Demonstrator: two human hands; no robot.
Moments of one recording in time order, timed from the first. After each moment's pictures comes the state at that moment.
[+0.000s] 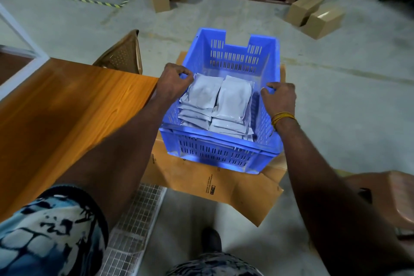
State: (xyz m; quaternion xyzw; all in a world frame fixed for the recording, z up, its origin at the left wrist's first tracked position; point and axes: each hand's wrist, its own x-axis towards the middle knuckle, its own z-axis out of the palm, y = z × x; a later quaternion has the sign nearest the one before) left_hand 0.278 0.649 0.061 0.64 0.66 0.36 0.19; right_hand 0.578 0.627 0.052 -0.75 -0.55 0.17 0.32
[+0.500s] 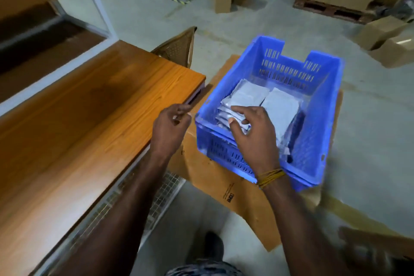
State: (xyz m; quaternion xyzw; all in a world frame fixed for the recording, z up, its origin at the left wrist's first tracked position) left_hand 0.249 0.462 0.060 0.44 0.73 0.48 0.20; right_hand 0.450 0.513 0.084 -0.45 -0.75 0.29 0.39
